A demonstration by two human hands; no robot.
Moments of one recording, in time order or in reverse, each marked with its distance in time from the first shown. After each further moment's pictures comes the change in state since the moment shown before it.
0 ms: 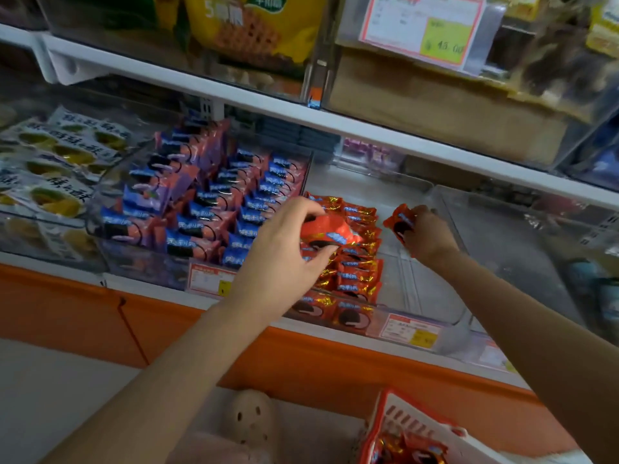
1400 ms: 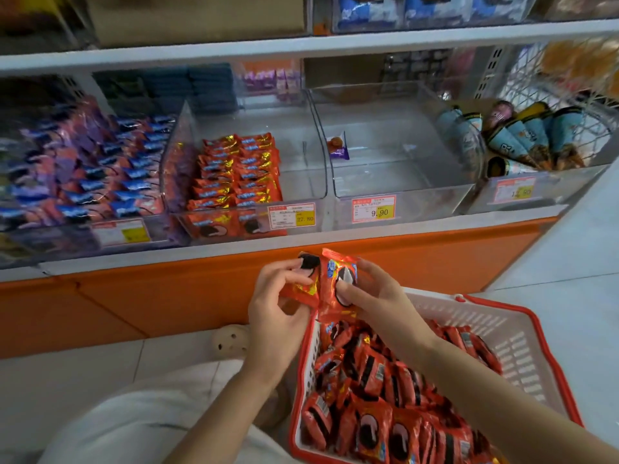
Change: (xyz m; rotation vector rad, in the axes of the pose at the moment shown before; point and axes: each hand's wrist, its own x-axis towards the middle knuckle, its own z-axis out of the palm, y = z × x) left_hand -0.175 0.085 0.104 -0.311 -0.118 -0.092; right_hand -0.303 0.099 -0.013 1.384 -0.384 0.262
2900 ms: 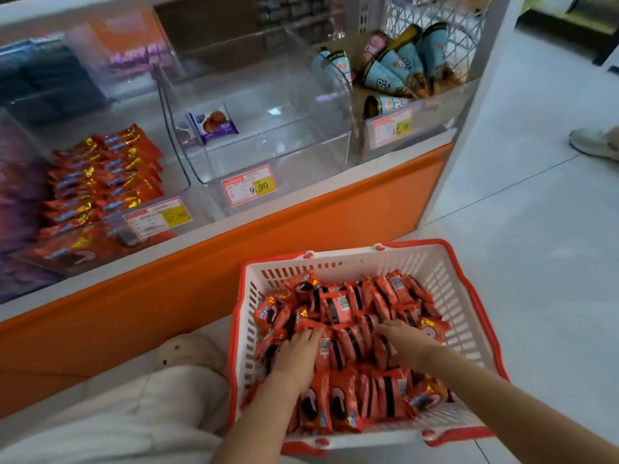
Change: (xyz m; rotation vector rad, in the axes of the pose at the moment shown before) left_hand -0.082 -0.084 0.151 0.894 -1.255 -0.192; right_hand -0.053 0.169 -0.181 -1.347 -0.179 0.384
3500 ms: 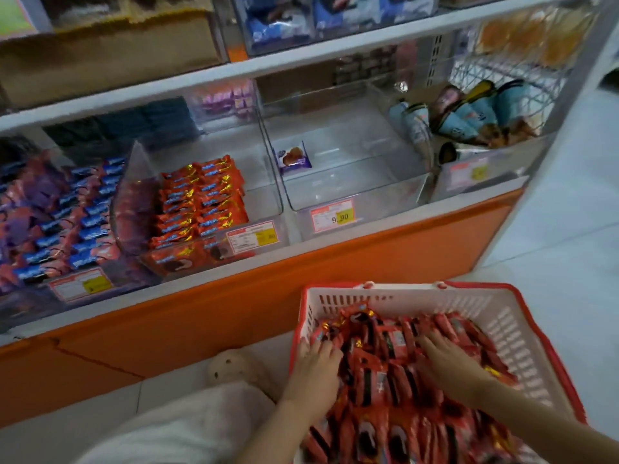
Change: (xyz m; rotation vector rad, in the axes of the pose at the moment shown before) left_hand -0.054 -0.051 -0.047 0.118 0.262 0.021; right_hand 0.023 -0.024 -0.013 -0.106 0.314 -0.117
